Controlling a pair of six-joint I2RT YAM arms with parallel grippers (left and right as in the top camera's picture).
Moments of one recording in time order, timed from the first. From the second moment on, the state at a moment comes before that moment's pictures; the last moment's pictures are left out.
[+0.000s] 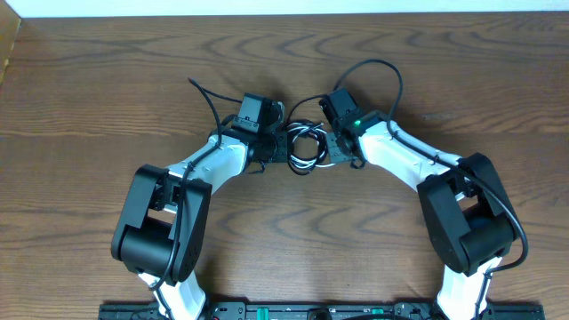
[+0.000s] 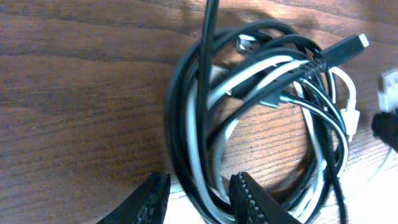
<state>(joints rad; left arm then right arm) -0.34 1.88 1.03 -0.26 0.30 -0.32 0.51 1.99 1.27 -0.59 0.17 0.35</state>
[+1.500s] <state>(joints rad) -0.34 1.88 1.03 -0.25 0.30 -0.32 0.48 1.98 1.33 -0.48 -0.13 0.17</state>
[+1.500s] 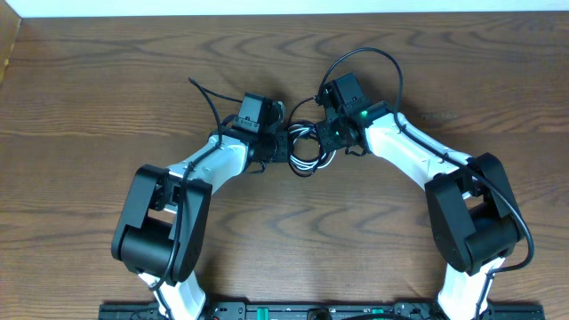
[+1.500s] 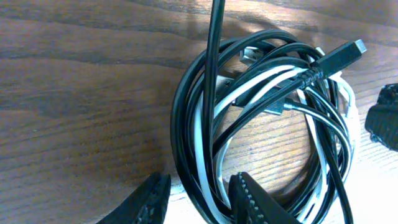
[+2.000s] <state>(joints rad) -0.34 1.88 1.03 -0.25 0.30 -0.32 0.51 1.98 1.33 -0.45 -0.14 0.07</state>
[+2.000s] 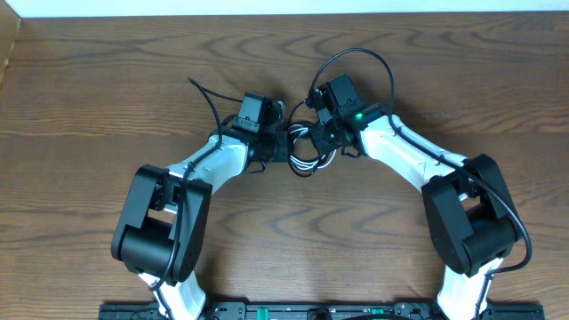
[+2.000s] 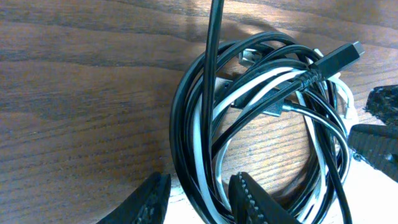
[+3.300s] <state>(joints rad) -0.34 1.88 1.03 -0.25 0.27 -0.32 0.51 2.00 1.33 -0.48 -0.19 0.01</state>
